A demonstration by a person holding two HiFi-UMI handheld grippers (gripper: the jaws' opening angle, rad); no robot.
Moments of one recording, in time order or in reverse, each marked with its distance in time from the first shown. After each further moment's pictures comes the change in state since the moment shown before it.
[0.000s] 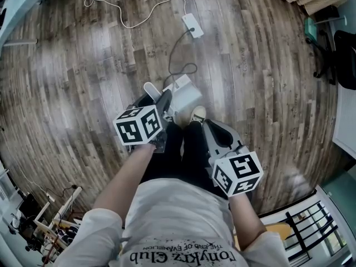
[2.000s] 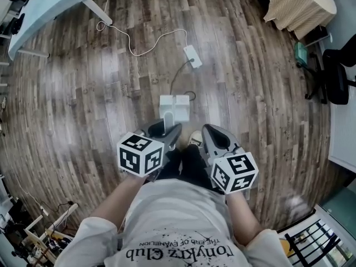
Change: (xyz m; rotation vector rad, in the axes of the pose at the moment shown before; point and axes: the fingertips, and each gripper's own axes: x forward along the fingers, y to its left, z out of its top) left arm -0.106 -0.108 0.000 0.305 0.051 -0.272; right arm -0.037 0.022 0.049 -0.070 -0.114 0.011
